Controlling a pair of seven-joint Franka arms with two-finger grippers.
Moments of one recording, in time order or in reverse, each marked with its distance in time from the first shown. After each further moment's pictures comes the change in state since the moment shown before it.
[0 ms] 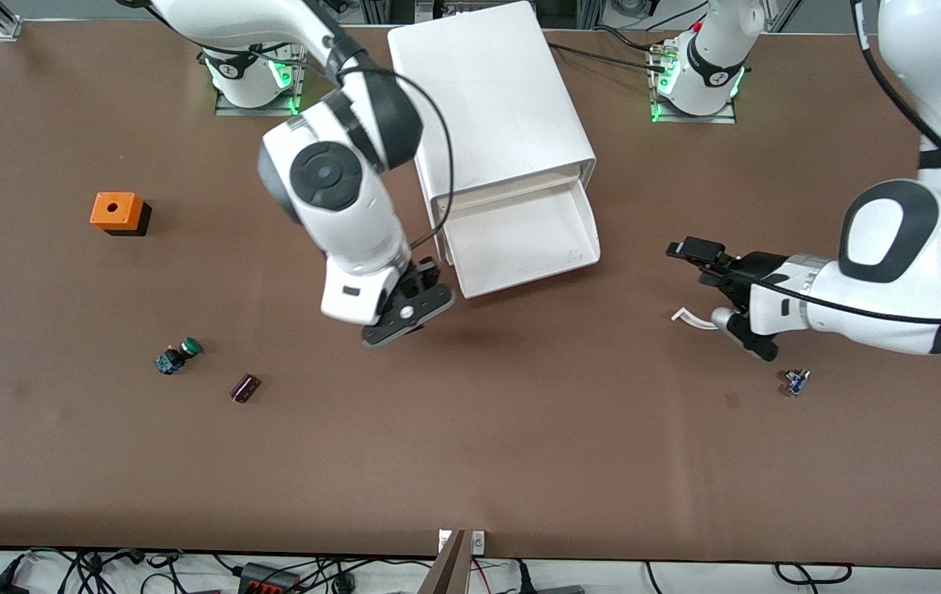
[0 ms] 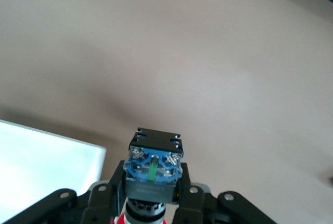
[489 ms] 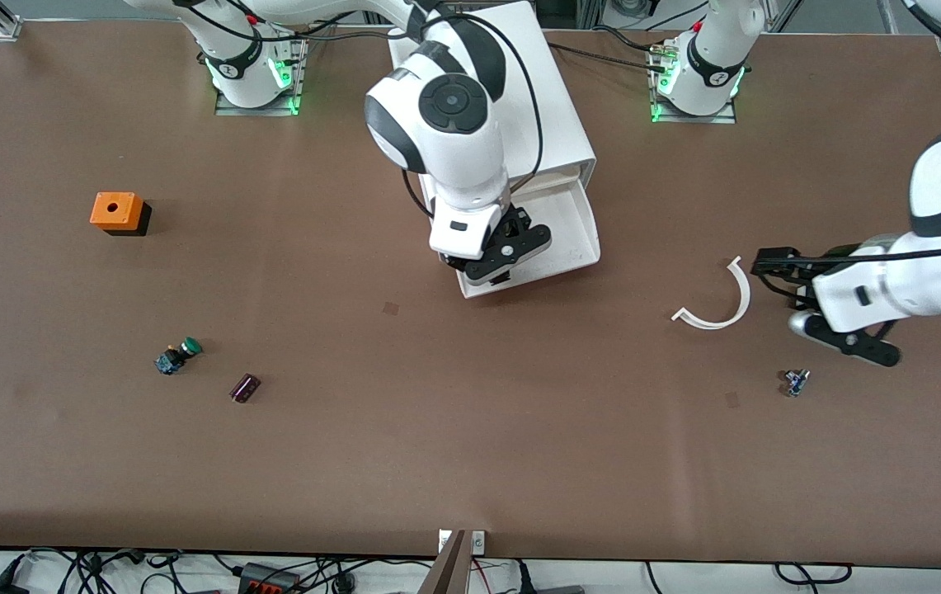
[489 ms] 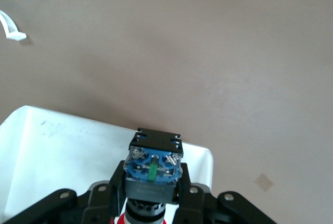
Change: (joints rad) left arm 0.015 -0.028 0.004 0.182 0.331 -0.009 -0.069; right arm 0.165 0.068 0.001 0.020 0.000 0.059 0.167
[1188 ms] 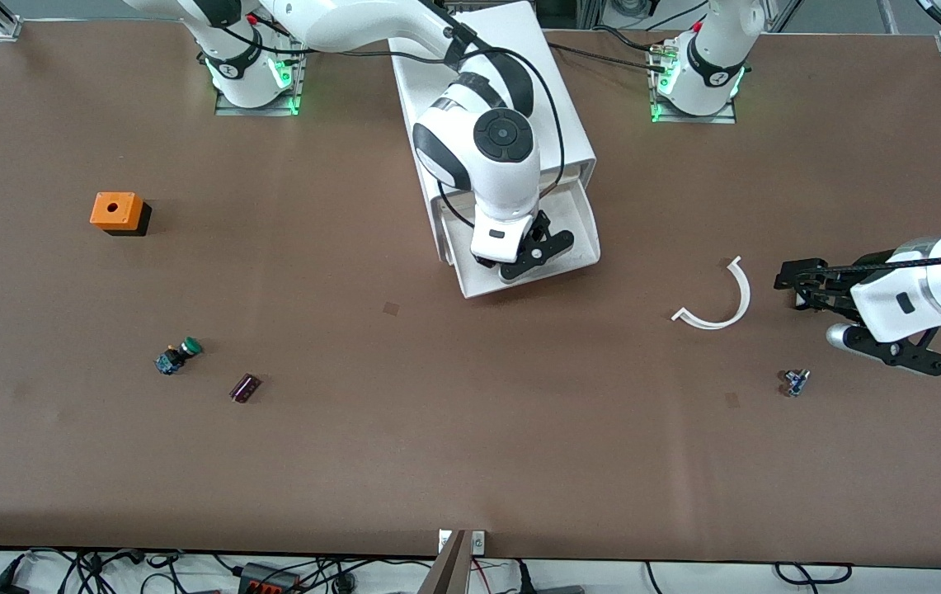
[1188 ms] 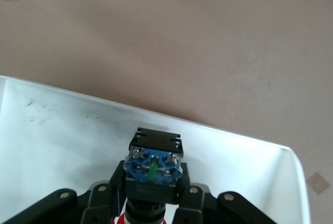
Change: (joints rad) left arm 0.015 0.013 0.001 0.020 0.001 0.018 -0.016; right arm 0.055 0.098 0.000 0.003 0.020 0.019 0.034
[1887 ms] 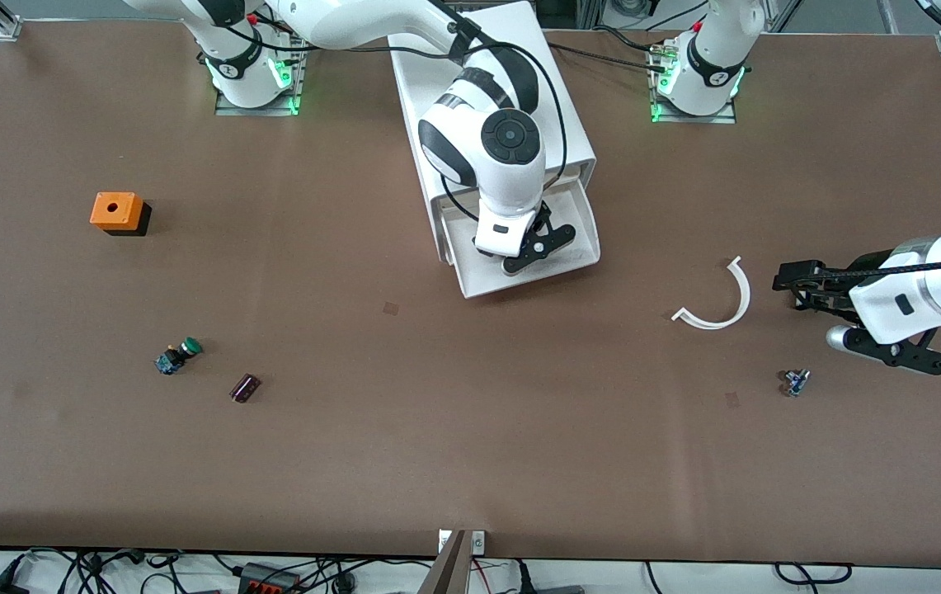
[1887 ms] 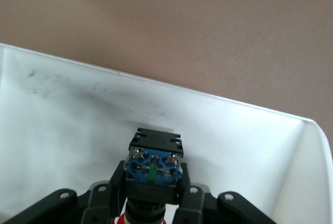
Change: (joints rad) left arm -0.002 0.000 -0.002 0.001 0.000 0.001 -0.042; right arm 0.013 0.000 0.000 0.004 0.020 -0.075 0.002
